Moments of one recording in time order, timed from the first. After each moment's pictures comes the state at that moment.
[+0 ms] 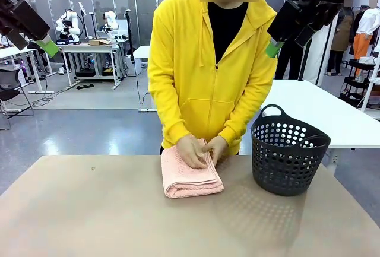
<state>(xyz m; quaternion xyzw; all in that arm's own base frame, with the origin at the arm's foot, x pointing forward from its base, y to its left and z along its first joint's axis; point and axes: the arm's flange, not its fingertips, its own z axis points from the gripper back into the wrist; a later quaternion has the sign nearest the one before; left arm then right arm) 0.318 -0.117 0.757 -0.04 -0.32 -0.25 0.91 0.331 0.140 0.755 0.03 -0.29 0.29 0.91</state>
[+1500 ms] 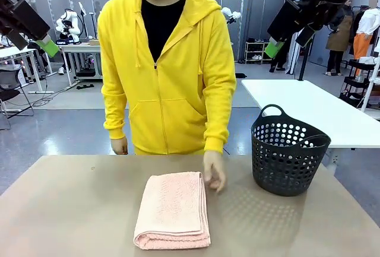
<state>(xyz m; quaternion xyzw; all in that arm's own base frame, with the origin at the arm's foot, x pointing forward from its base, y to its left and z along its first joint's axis) 0.318 -0.117 0.757 -0.04 -0.32 -0.25 0.91 0.331 0.139 0.755 0.03 -0.29 0.29 0.91</state>
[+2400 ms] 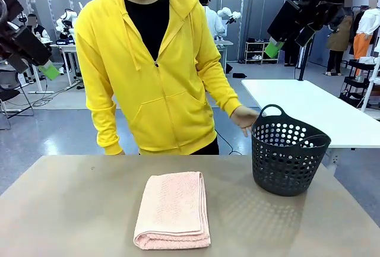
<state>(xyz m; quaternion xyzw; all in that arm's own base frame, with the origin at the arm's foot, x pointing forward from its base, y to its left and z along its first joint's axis) 0.309 -0.112 0.712 -0.05 -0.29 -0.23 0.93 0.331 0.139 0.755 0.03 -0.29 0.29 0.91</state>
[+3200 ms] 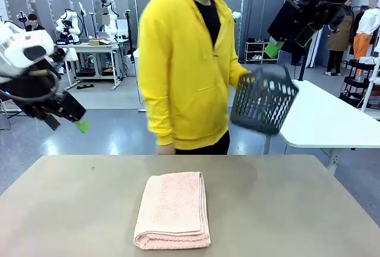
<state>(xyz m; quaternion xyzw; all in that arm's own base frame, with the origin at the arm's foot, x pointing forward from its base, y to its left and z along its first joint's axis) 0.354 -0.138 0.585 -0.10 -0.22 -0.19 0.95 0.331 0.139 0.755 0.03 -0.29 0.29 0.91</state>
